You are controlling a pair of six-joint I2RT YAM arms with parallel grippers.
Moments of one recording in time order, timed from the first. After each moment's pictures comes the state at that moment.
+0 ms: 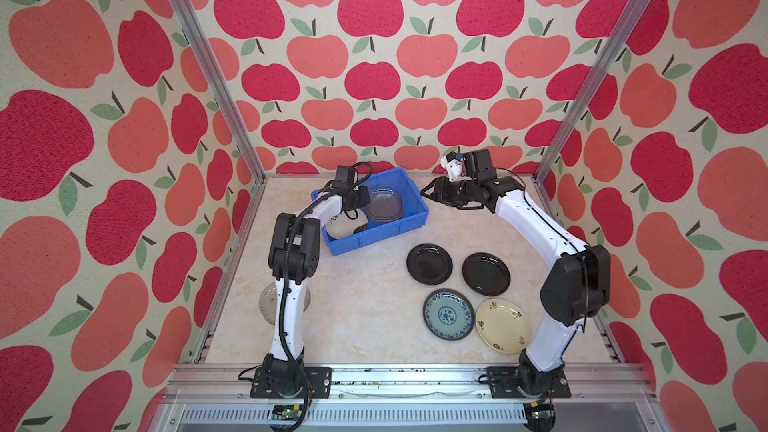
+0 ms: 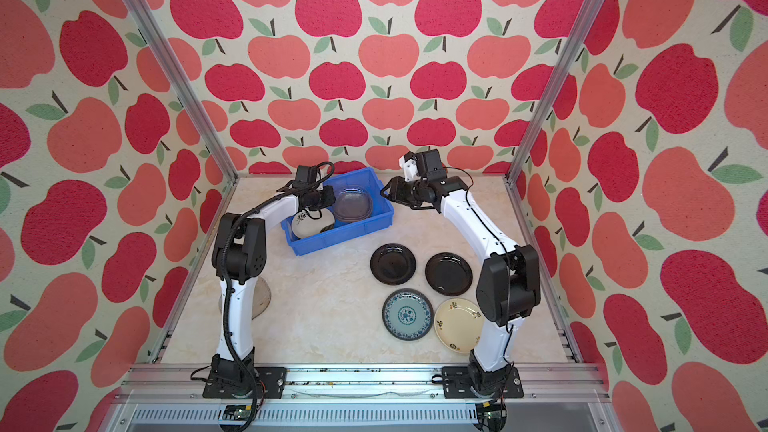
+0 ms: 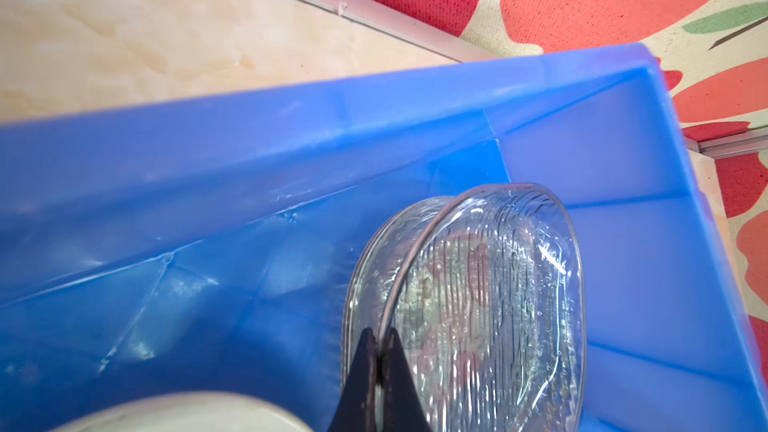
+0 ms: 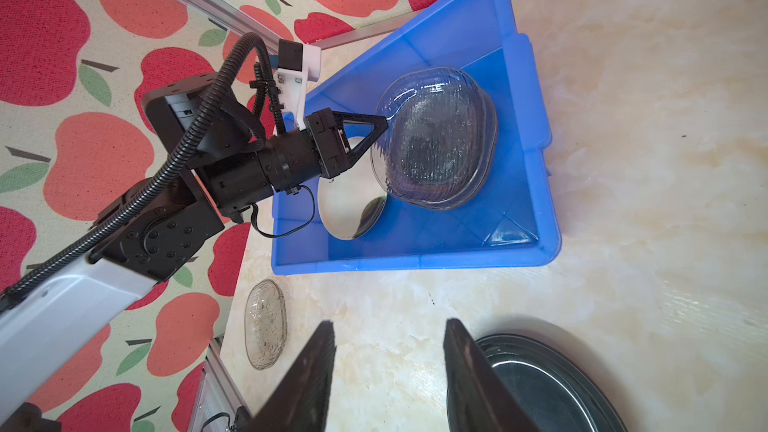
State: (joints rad) left arm -0.25 2.29 1.78 -0.31 0.23 -0.44; right arm 0.44 1.81 1.66 -0.58 -0.49 0.48
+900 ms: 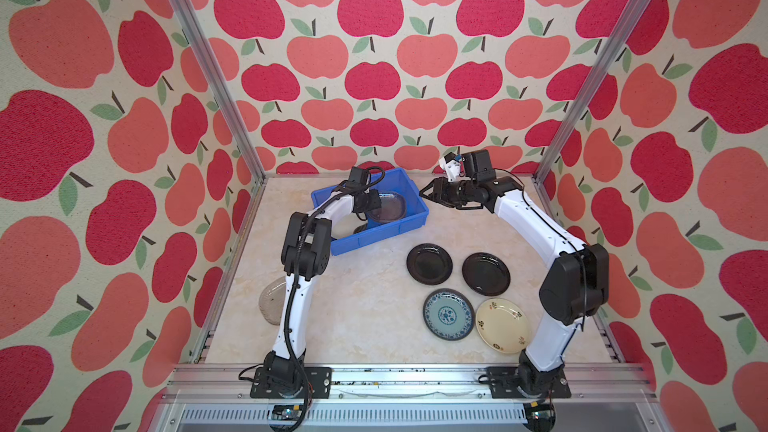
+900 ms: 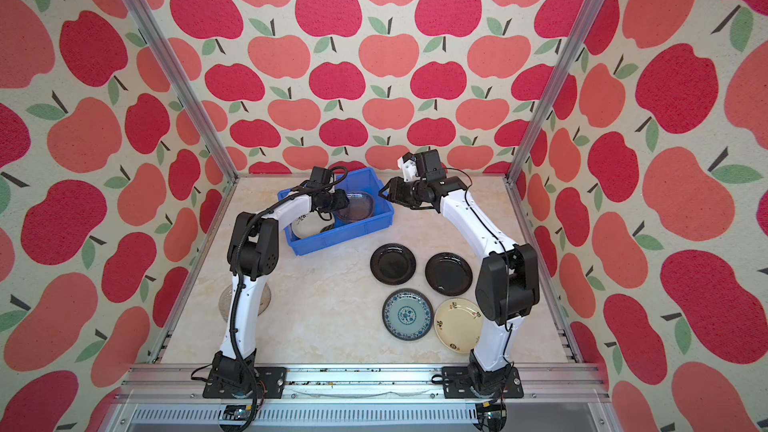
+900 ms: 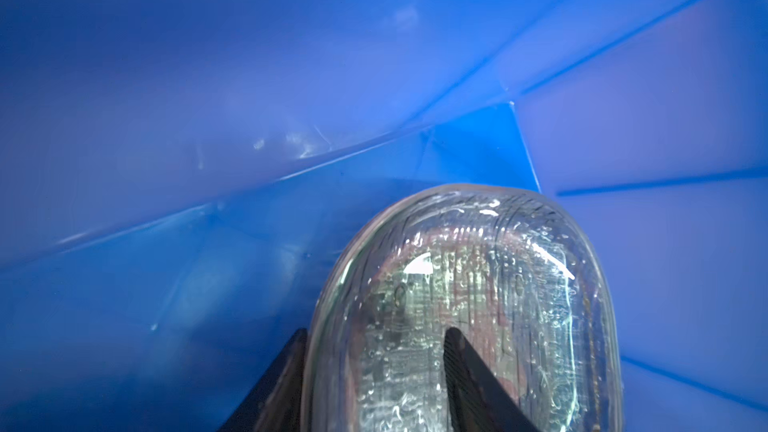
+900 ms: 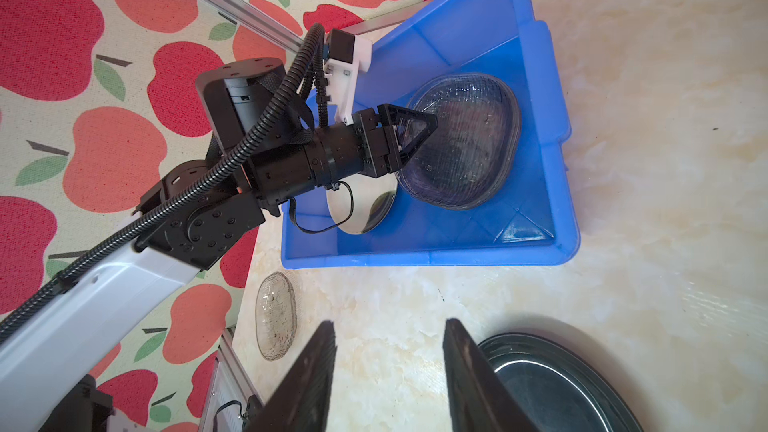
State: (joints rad) left arm -0.31 2.39 1.92 -0.41 0.18 -0.43; right arm 0.44 1.81 1.66 -0.57 -0.53 0.49
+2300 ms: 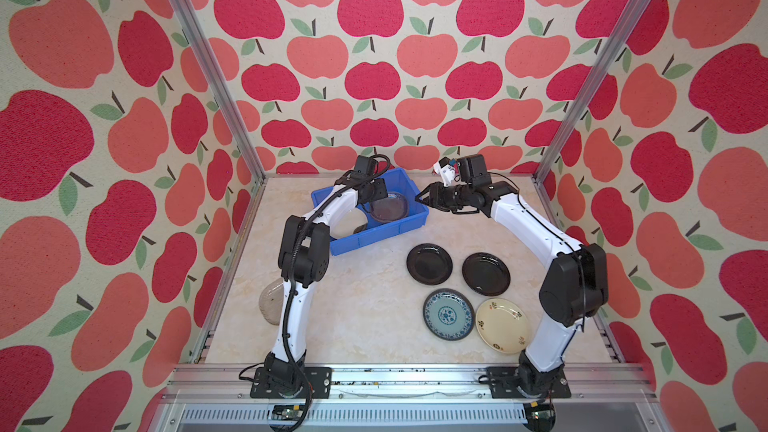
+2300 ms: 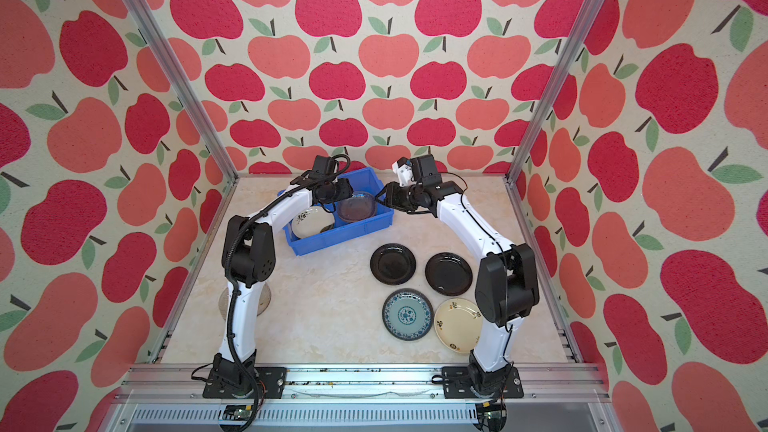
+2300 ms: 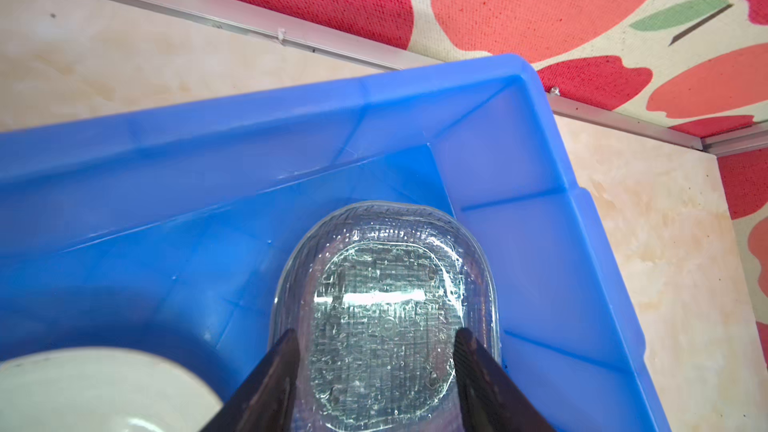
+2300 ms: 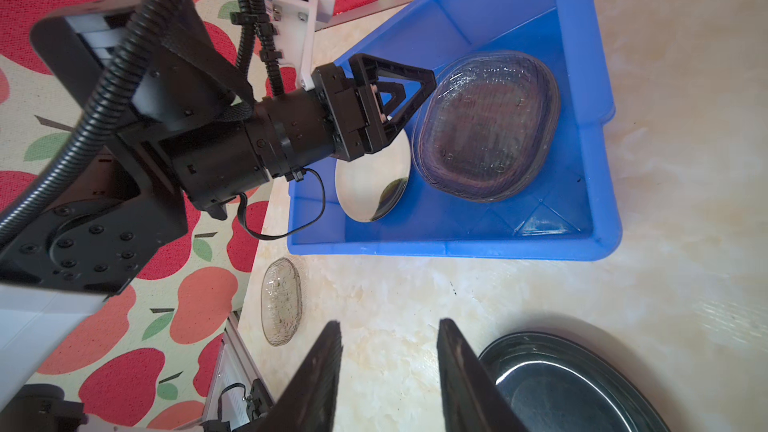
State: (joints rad) left arm -0.37 2.29 1.96 -0.48 0.09 -0.48; right arm 0.46 1.80 1.61 -0.52 -0.56 0.49
